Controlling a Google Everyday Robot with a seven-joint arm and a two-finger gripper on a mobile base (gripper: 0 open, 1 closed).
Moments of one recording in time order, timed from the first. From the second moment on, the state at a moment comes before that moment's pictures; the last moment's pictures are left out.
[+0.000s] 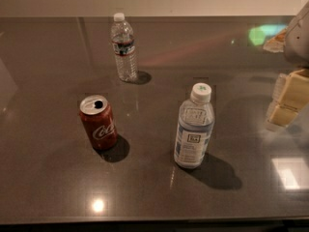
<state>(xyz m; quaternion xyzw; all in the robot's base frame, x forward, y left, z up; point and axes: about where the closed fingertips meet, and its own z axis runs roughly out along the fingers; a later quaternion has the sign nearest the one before) 0.438 -0.217 0.976 -0.60 0.78 -0.03 0.16</state>
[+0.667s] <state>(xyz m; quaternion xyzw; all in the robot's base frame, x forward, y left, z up) 0.439 -0.216 0.977 -0.60 0.78 -0.03 0.16</state>
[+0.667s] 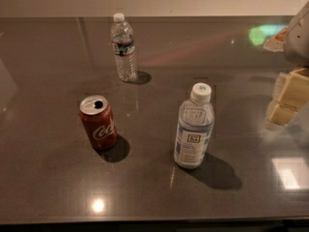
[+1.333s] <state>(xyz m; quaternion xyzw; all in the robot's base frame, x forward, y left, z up) 0.425 -0.173 0.969 -0.62 0.74 0.07 0.23</state>
